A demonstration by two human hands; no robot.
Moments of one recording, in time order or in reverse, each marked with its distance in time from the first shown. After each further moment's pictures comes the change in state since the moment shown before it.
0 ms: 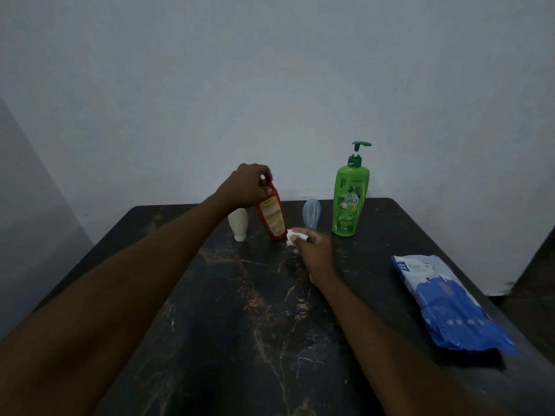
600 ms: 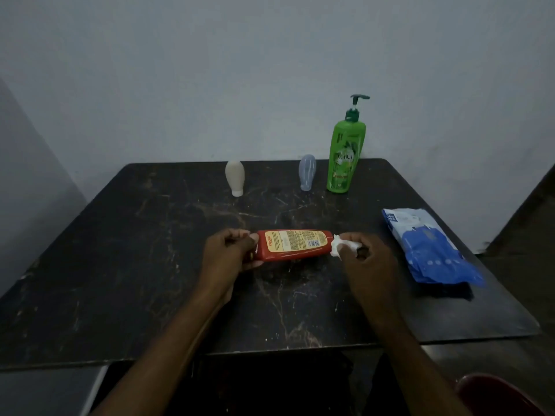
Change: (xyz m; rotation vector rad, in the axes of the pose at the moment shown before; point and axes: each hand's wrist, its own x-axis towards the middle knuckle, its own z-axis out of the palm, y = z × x) left_hand -0.236 0.046 0.069 -1.139 0.154 -0.735; right_hand -0.166 -0.041 -0.095 -0.550 0.241 -0.035
